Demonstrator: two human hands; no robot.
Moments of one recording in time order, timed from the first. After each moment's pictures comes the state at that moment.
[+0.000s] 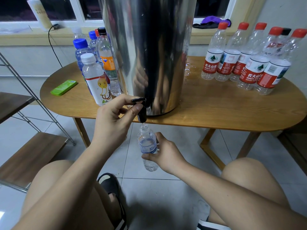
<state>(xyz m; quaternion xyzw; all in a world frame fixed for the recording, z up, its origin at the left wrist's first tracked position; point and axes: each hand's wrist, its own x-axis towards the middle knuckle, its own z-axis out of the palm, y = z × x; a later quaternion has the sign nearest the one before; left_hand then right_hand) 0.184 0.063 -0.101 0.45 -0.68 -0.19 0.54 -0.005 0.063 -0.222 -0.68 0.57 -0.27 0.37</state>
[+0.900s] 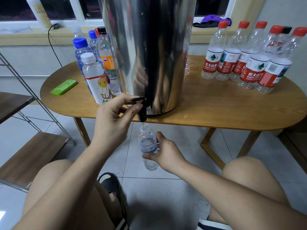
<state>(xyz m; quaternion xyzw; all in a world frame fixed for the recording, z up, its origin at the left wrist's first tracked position) 0.184 0.062 -0.103 0.45 -0.69 -0.18 0.54 -0.004 0.064 -0.222 -0.69 0.57 -0.26 0.36</state>
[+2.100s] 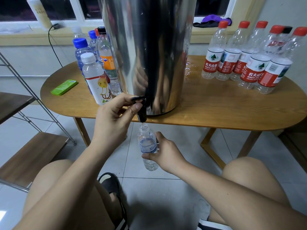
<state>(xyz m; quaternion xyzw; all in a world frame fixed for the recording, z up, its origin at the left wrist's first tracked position) 0.184 0.063 -0.101 0.45 -0.69 -0.18 0.53 -0.002 0.063 -0.222 -0.69 0.57 -0.26 0.37</state>
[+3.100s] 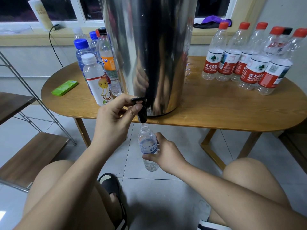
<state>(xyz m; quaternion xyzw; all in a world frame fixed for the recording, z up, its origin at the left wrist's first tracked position) 0.187 0.059 -0.105 0.45 -0.69 -0.20 0.53 -0.003 0.061 -0.226 -0.69 0.57 -0.26 0.37</state>
